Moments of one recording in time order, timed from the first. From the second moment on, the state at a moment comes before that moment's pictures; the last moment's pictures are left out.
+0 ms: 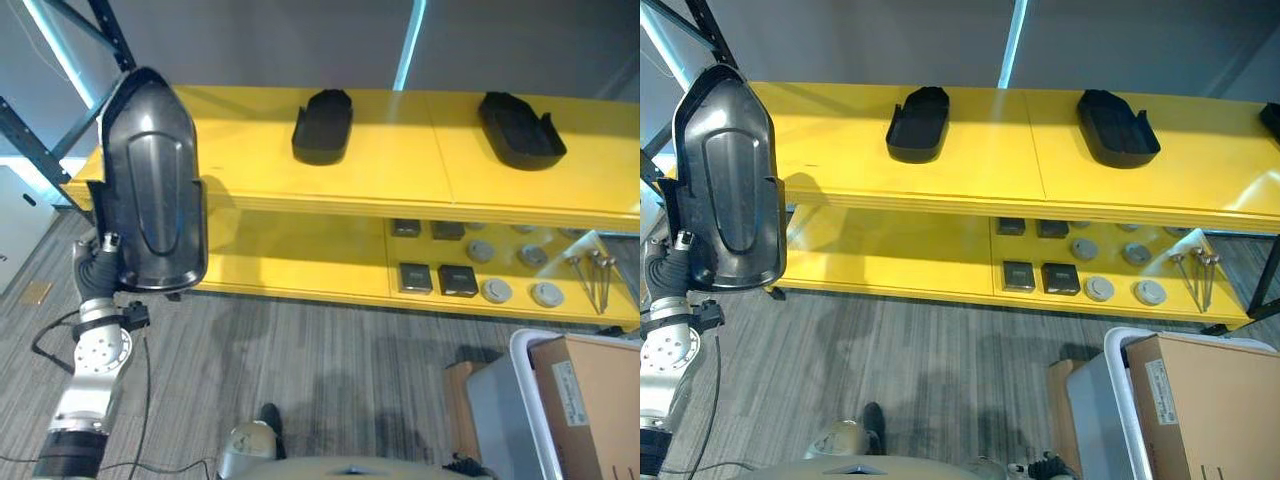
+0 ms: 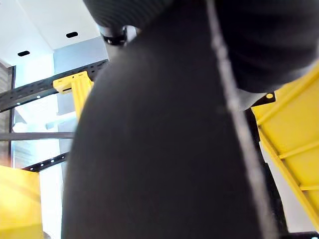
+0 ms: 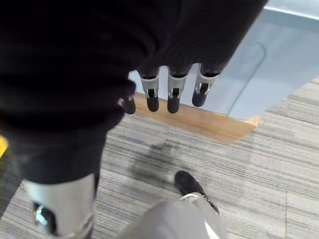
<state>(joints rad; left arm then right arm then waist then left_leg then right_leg) 0.05 0.55 0.08 0.04 -0.20 -0.21 0.45 0.03 -0.31 0.18 1.24 -0.03 0.07 -0.17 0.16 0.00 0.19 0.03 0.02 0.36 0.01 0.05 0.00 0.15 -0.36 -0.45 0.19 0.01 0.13</state>
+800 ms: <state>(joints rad) 0.00 0.53 0.03 -0.03 -0.21 -0.12 0.45 0.07 -0.34 0.11 1.00 0.12 0.11 -0.15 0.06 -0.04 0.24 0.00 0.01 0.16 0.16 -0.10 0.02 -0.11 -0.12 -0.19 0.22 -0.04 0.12</state>
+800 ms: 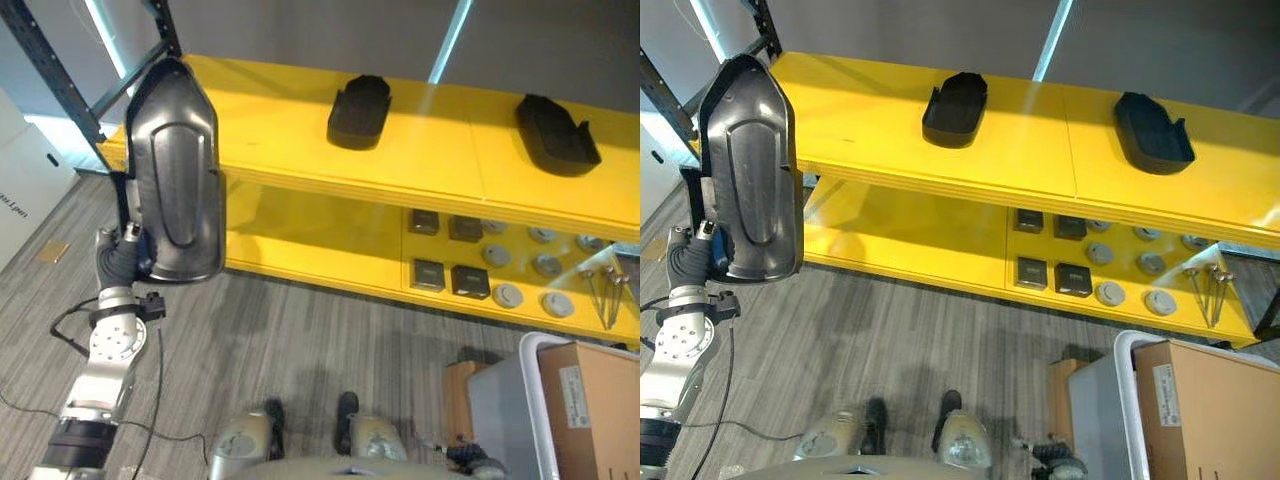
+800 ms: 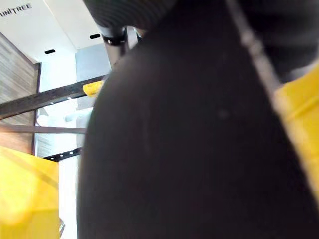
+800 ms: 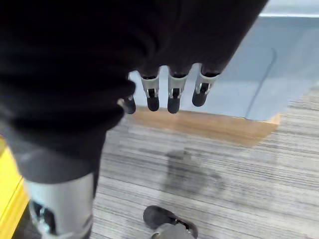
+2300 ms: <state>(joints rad) -0.02 0.52 0.07 0.00 -0.26 -0.13 0.42 0.13 -0.28 0.03 0.91 0.43 0.02 -0.11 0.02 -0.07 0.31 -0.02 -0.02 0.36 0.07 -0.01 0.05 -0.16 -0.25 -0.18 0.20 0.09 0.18</state>
